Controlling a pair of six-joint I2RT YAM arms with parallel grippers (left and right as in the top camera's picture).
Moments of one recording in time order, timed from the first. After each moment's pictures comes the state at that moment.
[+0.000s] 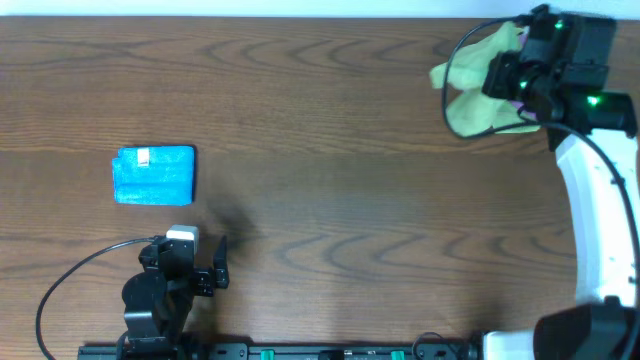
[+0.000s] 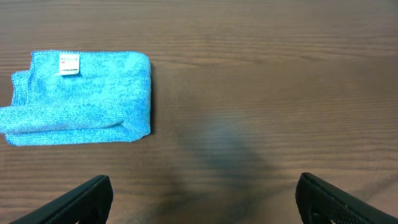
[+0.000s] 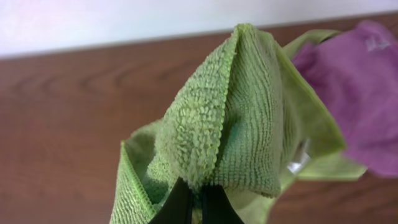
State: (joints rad) left arm 0.02 0.01 0.16 -0.63 0.15 0.03; right arm -0.05 1.56 1.52 -0.73 -0.20 0.13
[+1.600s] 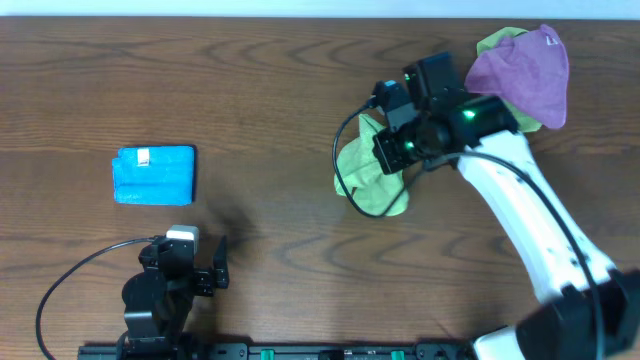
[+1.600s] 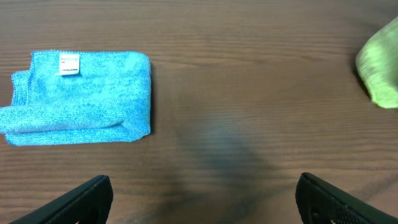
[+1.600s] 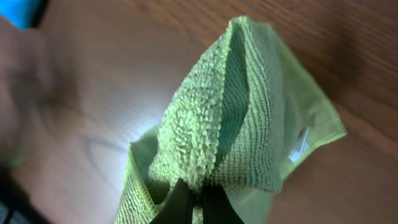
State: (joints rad) left arm 0.02 0.01 0.16 -0.64 0.15 0.03; right arm 0.36 1.67 1.47 -0.98 -0.27 -0.06
